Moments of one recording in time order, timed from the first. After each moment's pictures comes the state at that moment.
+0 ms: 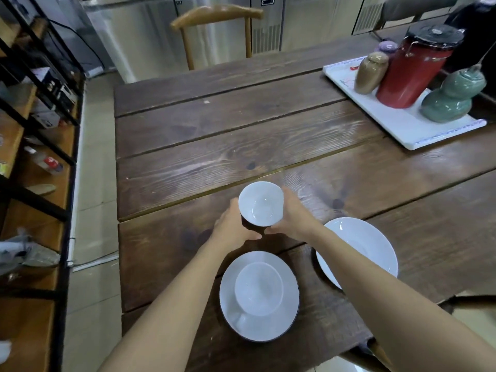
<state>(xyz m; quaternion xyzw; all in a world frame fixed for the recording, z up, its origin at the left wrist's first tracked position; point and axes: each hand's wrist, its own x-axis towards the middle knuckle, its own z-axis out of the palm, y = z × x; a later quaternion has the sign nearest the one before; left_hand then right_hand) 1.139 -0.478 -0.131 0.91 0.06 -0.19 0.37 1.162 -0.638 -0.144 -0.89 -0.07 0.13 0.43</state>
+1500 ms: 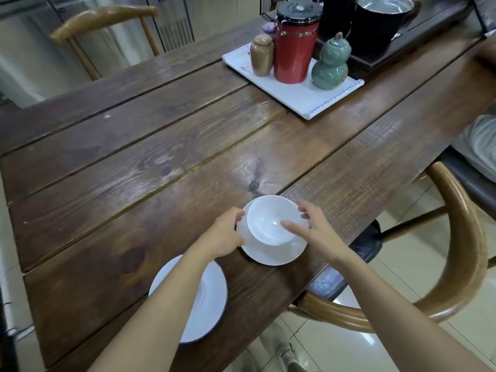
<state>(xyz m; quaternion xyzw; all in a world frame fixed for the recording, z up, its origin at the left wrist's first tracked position) 1.112 -0.605 -0.114 0.86 -0.09 -0.35 0.36 1.028 -0.793 -0.114 -0.79 0.21 0.08 0.57</state>
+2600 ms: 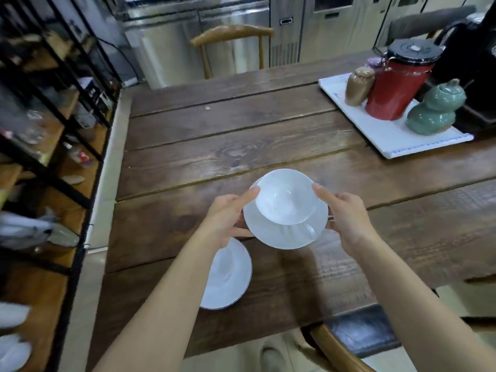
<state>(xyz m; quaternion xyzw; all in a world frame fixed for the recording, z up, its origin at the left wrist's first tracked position) 1.085 -0.570 -0.042 0.69 0.24 -0.17 0.66 1.090 -0.772 -0.048 -0.72 0.18 0.11 0.66</state>
